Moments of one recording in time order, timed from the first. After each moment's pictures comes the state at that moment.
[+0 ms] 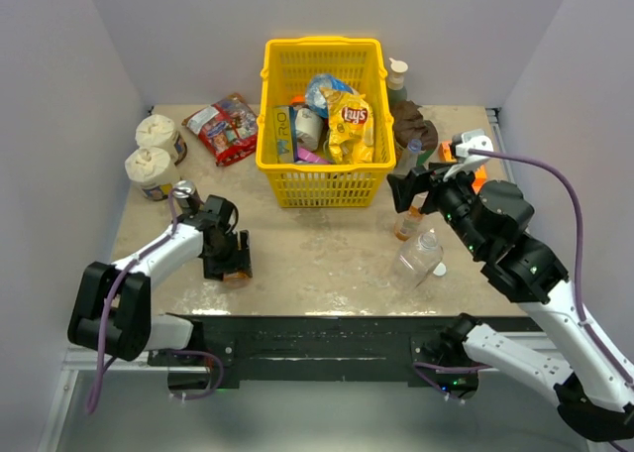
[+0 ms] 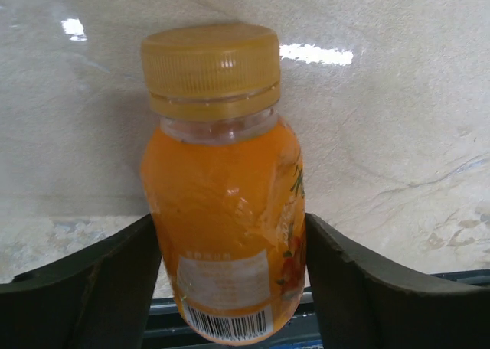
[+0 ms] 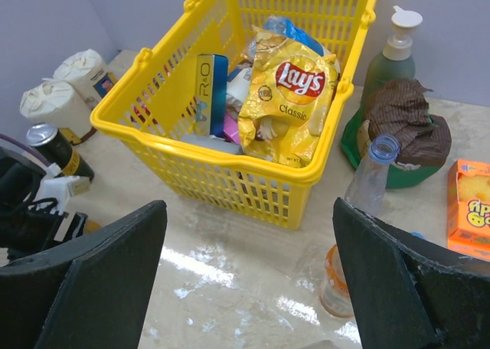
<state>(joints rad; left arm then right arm) -0.27 1.32 0.68 -0.71 0.08 -0.45 0.68 0.79 1.16 -0.44 0.30 0.16</state>
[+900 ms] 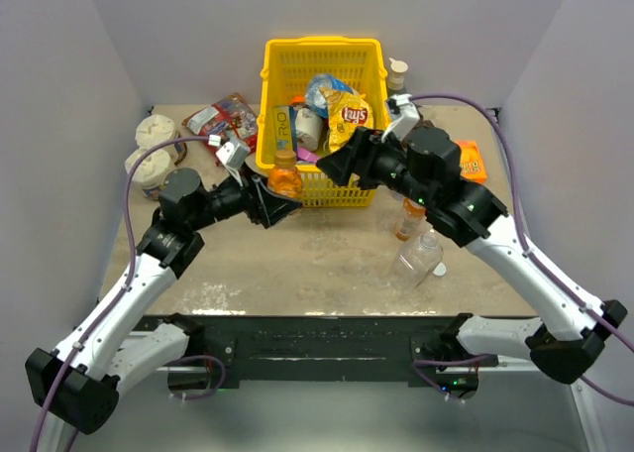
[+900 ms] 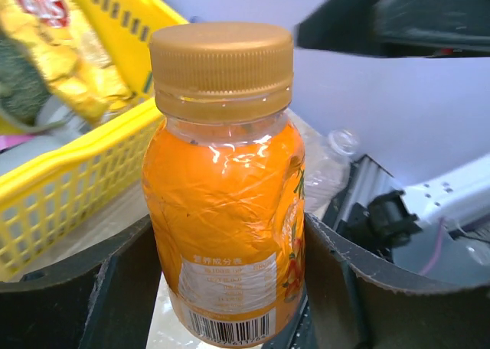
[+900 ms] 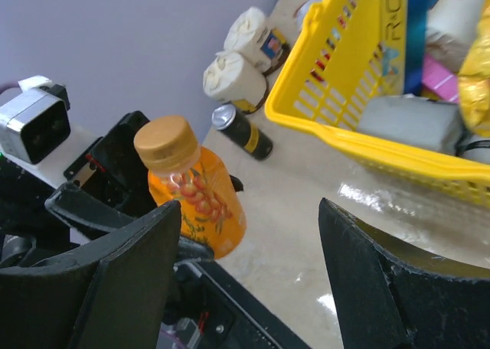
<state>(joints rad) -0.43 0.93 0.87 0.00 0.58 -0.40 0.73 1.15 1.39 -0.40 -0.02 0.66</state>
